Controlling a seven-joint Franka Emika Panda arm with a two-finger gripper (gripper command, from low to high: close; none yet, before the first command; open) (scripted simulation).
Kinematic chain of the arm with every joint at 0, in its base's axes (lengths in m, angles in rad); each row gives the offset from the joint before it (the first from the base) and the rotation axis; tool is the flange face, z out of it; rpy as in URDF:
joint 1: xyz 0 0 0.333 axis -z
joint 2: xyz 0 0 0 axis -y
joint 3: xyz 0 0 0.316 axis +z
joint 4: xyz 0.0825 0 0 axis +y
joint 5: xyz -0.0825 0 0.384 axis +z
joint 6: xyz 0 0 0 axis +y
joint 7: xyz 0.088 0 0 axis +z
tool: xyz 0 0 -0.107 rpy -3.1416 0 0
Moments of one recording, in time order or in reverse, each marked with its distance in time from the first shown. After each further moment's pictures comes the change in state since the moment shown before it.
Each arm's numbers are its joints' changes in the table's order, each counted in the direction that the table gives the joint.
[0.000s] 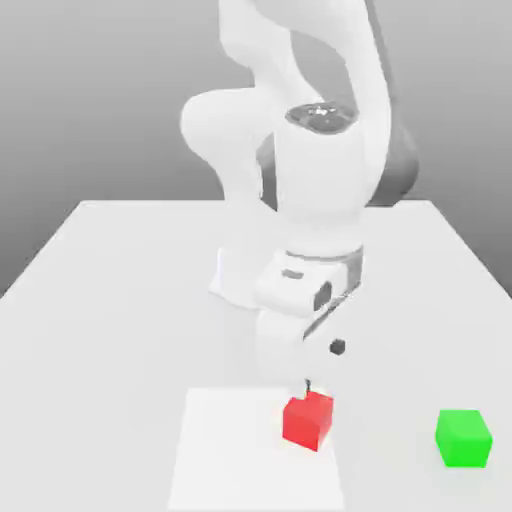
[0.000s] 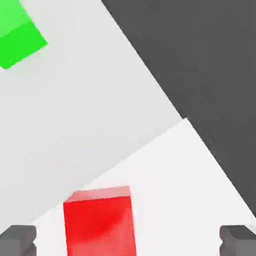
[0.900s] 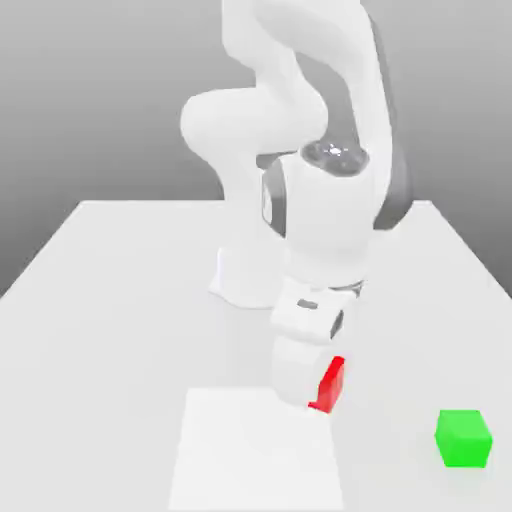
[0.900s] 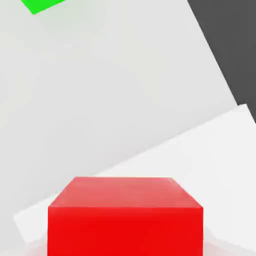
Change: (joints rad) arm -0.041 -0.007 0.066 -0.062 -0.028 0.068 0.107
